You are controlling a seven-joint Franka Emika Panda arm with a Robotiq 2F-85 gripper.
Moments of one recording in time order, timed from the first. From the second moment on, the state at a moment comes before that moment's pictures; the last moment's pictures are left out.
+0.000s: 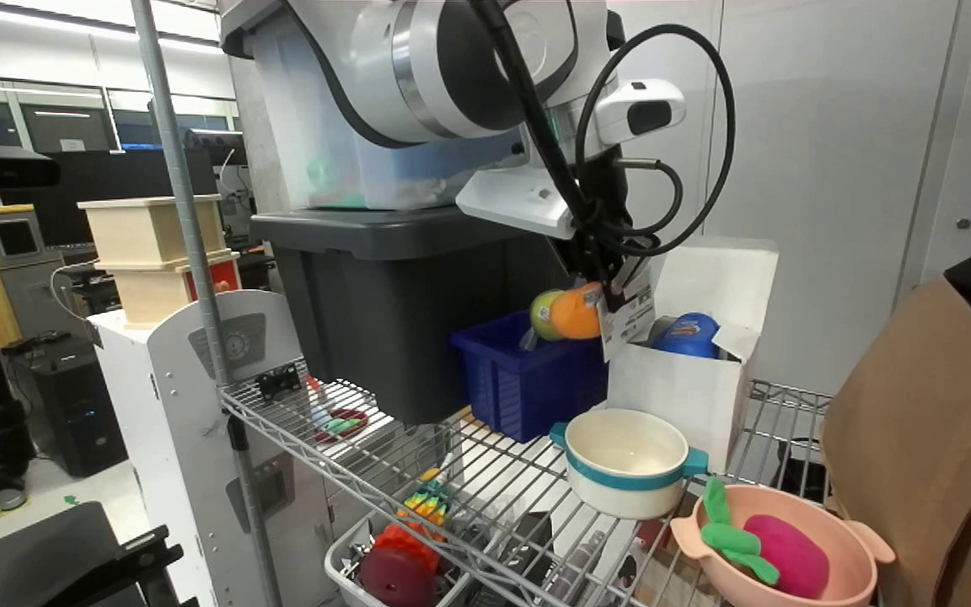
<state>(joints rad) 0.02 0.59 -0.05 -1.80 0.08 2.84 0.13</state>
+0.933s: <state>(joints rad) 0.06 0.59 -0.07 -1.77 0.08 2.84 0.17</state>
